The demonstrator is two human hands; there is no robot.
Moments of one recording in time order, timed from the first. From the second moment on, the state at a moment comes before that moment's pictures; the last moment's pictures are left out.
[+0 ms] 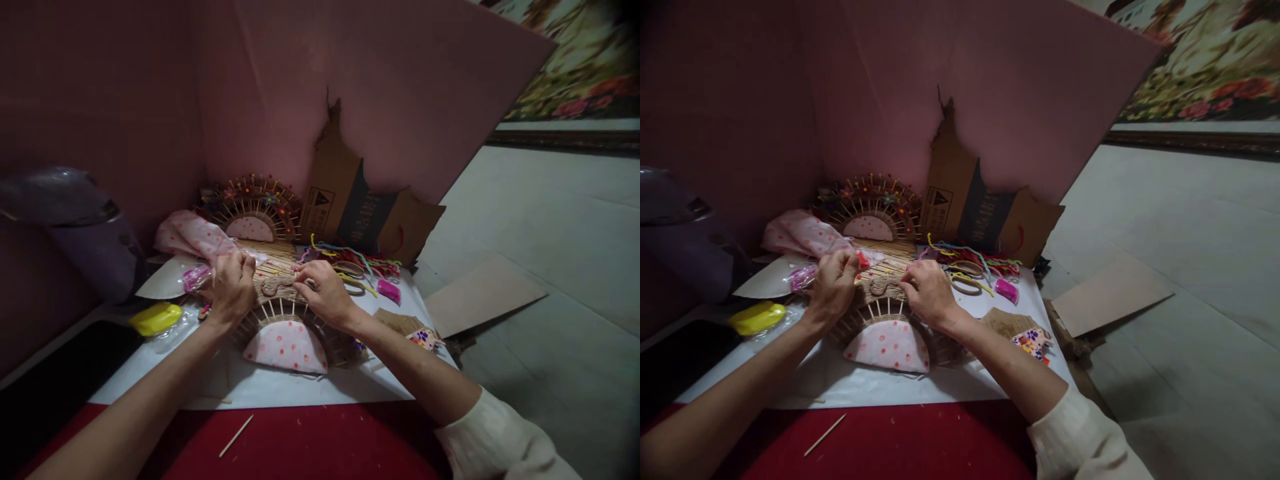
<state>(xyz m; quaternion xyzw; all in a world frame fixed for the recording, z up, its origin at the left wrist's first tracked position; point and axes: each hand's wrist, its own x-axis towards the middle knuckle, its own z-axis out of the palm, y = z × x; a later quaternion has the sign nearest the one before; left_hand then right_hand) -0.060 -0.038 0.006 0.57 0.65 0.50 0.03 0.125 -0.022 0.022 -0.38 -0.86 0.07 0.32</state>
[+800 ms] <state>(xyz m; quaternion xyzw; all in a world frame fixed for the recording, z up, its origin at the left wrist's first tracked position) -0.061 -0.036 -0.006 0.56 0.66 0.49 0.04 0.073 0.000 0.013 -0.43 -0.86 0.05 0.26</state>
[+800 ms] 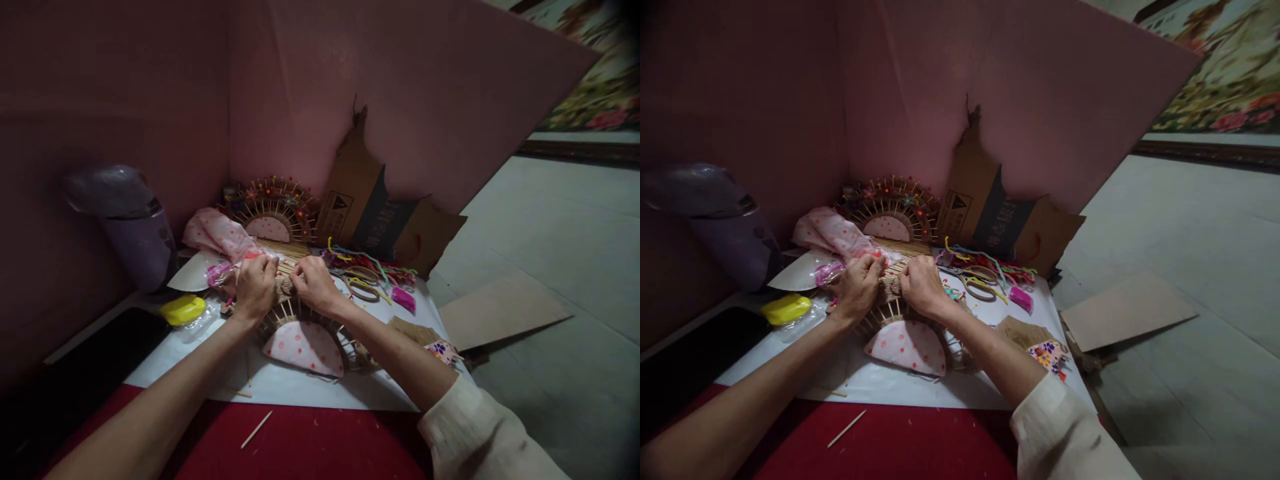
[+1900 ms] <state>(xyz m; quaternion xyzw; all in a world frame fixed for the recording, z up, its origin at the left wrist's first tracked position) -0.075 -0.018 -0.016 0.60 0.61 0.43 0.28 0.181 -0.025 0.050 -0.43 -0.59 0.38 0.57</state>
